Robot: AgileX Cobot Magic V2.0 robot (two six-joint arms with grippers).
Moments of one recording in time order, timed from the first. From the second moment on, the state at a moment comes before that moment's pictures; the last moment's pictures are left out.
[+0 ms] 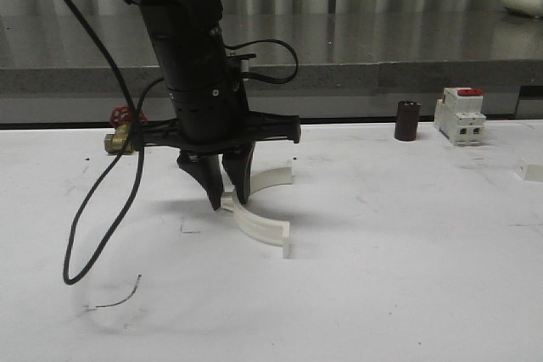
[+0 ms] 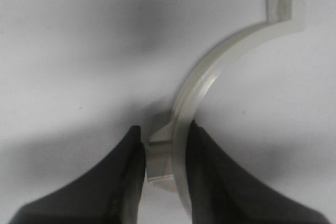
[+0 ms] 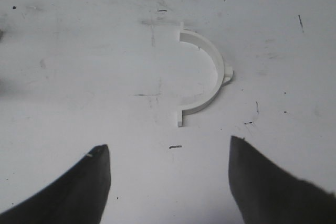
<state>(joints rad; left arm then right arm) -0.57 2.14 -1.62 -0.06 0.85 -0.39 0.00 0.72 -0.63 0.00 0.70 0.07</state>
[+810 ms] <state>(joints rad) -0.53 1.87 -1.58 -0.12 0.92 0.01 0.00 0.72 -0.63 0.00 0.70 0.07</state>
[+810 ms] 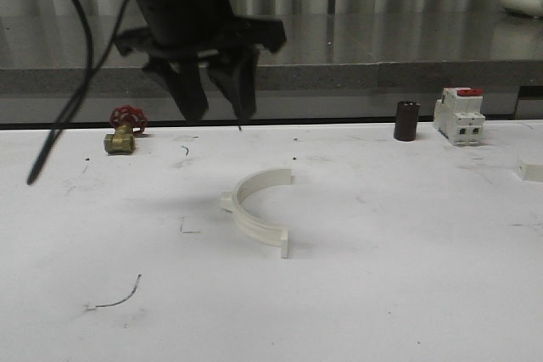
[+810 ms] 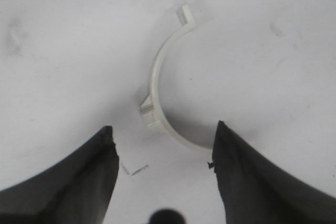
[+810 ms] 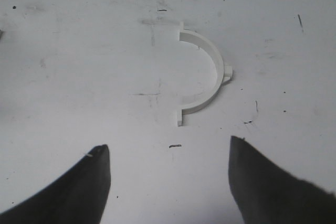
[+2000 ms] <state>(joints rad) -0.37 0.60 -0.63 -0.24 0.72 0.28 0.00 0.72 -0.63 0.00 0.69 0.07</state>
